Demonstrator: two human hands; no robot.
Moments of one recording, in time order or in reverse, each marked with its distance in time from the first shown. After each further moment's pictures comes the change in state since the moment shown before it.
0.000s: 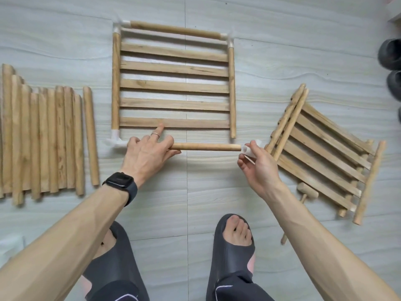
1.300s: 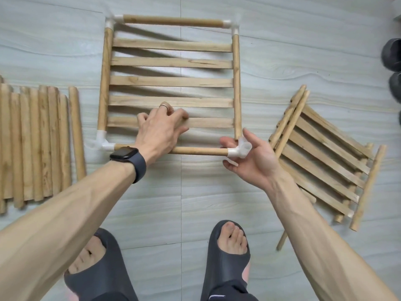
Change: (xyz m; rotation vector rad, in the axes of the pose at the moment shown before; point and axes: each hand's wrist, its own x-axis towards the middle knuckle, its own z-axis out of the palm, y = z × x) left_hand 0.065 0.021 -0.028 -0.398 0.137 -0.063; right_hand 0.018 -0.034 0.014 -0.042 -0.416 0.292
